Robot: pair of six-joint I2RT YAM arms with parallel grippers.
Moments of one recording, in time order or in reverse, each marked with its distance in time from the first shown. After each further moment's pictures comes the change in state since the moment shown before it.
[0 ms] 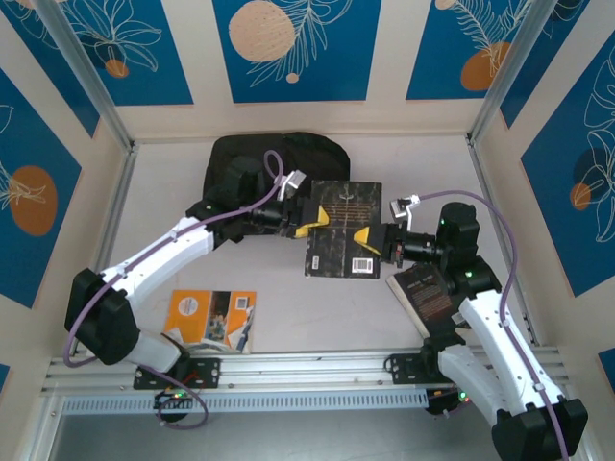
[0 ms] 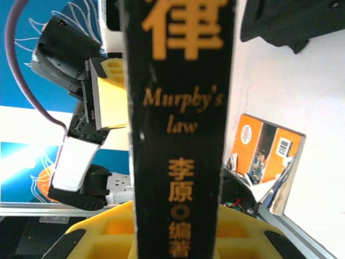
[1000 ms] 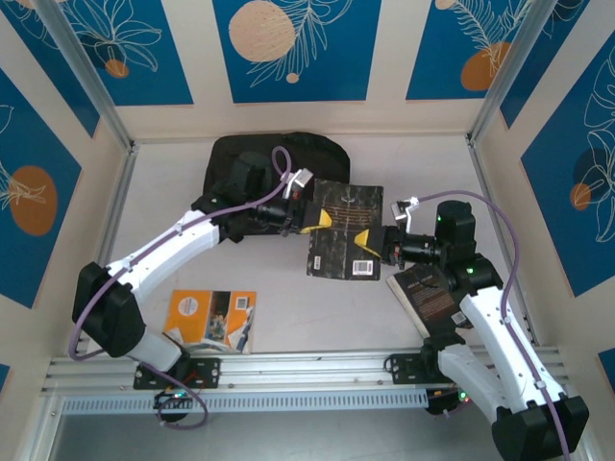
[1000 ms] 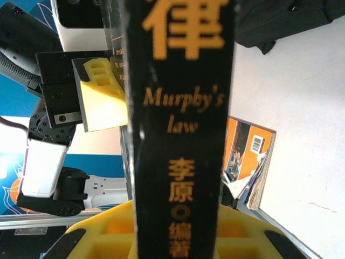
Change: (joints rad) left arm -0.017 0.053 0.085 -0.090 0.010 0.092; right arm 0.003 0.020 0.038 -0.152 0.055 -0.118
